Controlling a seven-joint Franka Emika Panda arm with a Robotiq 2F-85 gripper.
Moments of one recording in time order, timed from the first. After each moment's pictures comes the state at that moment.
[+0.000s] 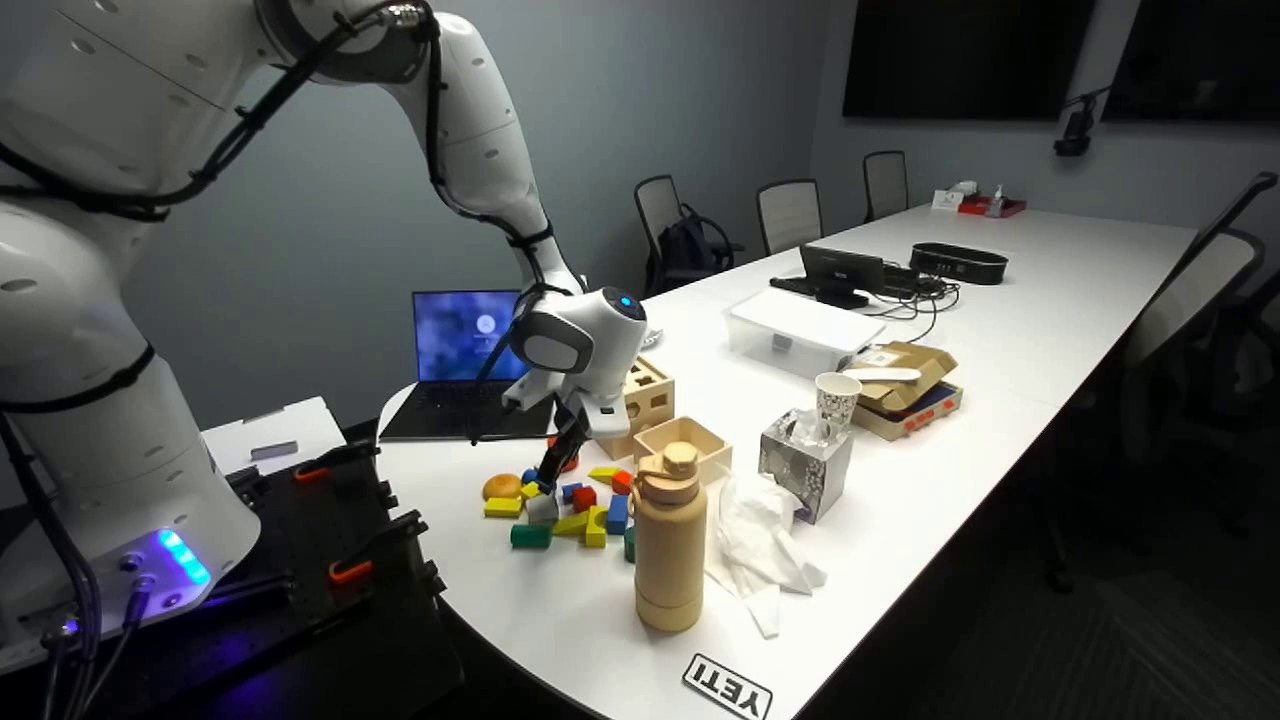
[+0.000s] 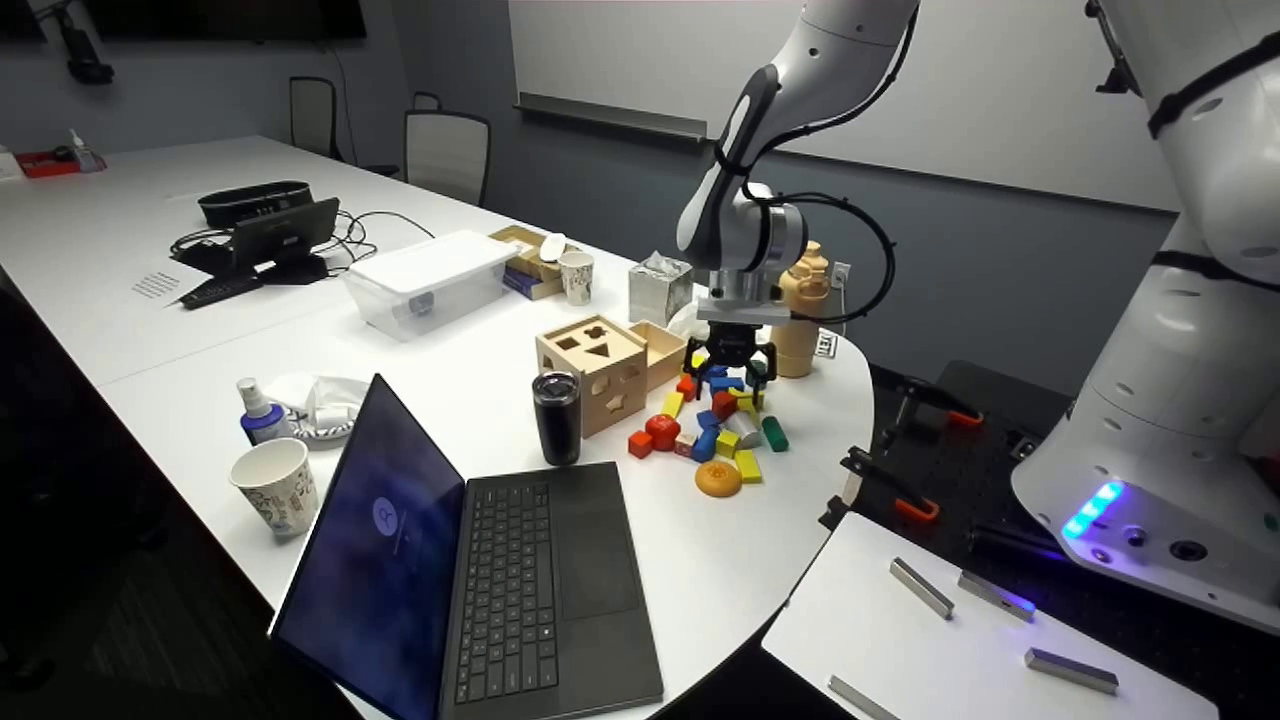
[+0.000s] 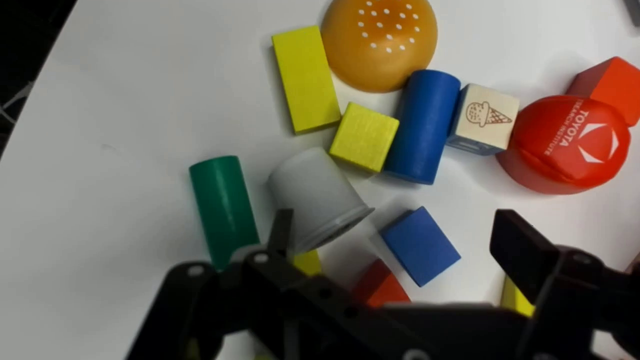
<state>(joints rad) -0.11 0.71 -0.05 -2.18 0.55 2.57 0.35</state>
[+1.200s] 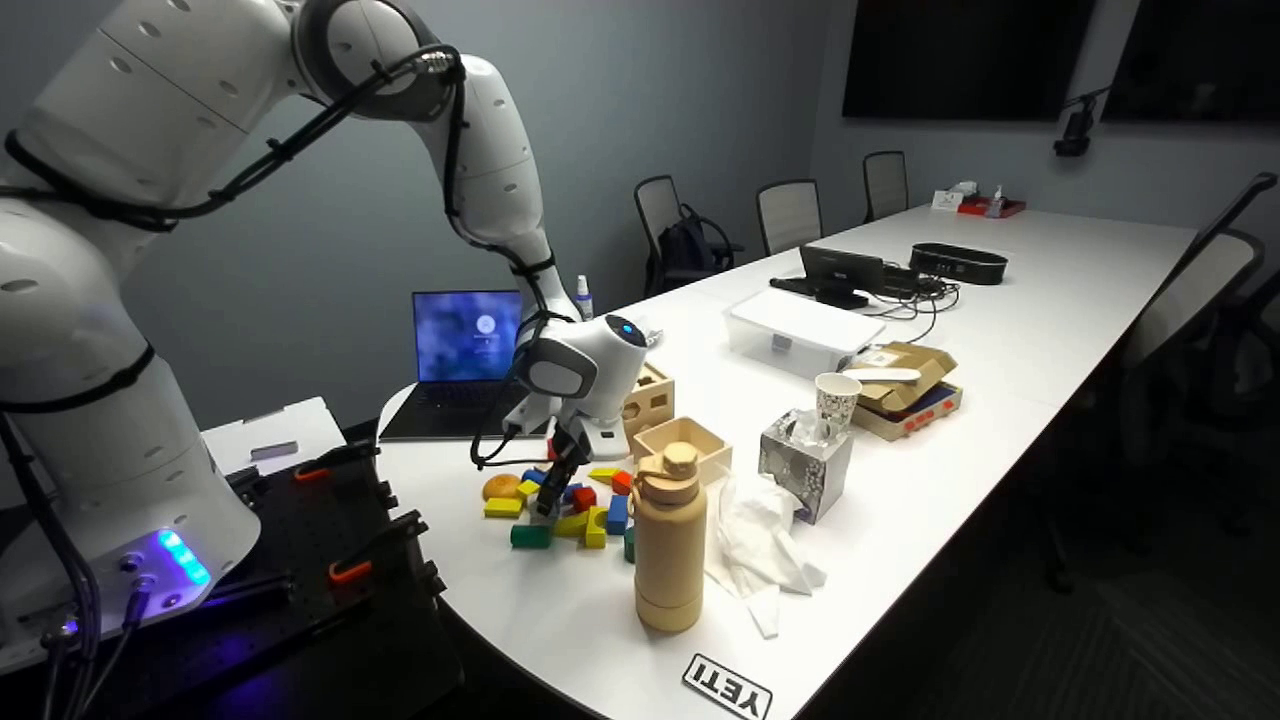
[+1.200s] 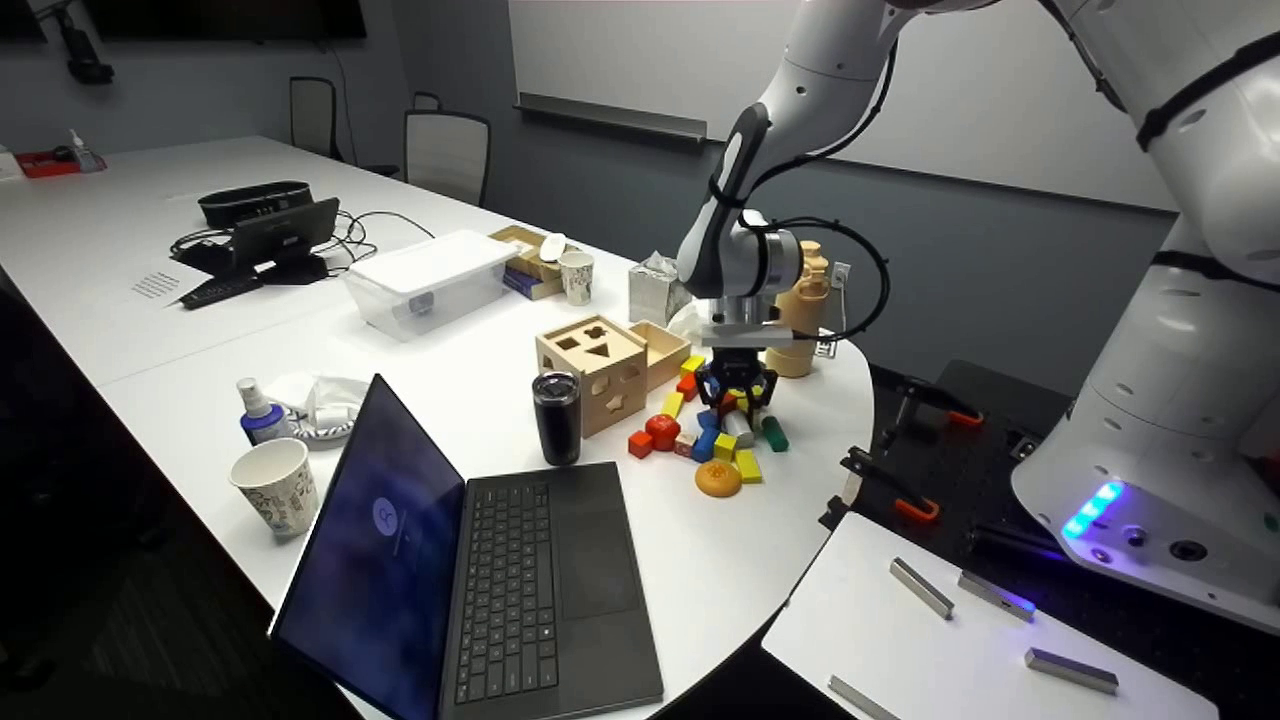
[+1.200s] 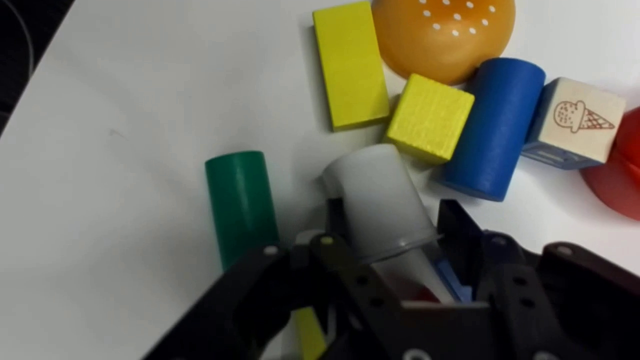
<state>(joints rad) -0.11 0.81 -0.05 -2.12 0.48 2.57 0.36</state>
